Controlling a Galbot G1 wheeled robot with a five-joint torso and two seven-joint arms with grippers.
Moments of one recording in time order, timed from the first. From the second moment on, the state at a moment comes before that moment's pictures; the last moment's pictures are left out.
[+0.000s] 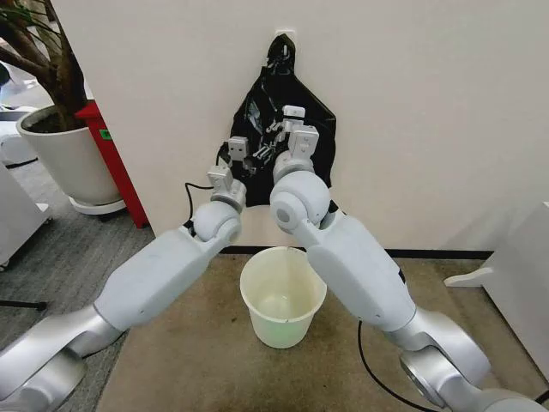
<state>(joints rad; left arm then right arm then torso) 0.30 -1.08 0.34 -1.54 -0.77 -0.12 -0.42 -0.34 1.45 -0.16 1.75 0.68 -0.42 0.82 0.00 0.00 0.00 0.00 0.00</state>
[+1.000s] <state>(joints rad) 0.46 -0.98 0.16 -1.74 -0.78 -0.14 -0.44 -0.42 1.36 -0.13 1.80 0.65 -0.41 0.79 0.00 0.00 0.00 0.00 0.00</state>
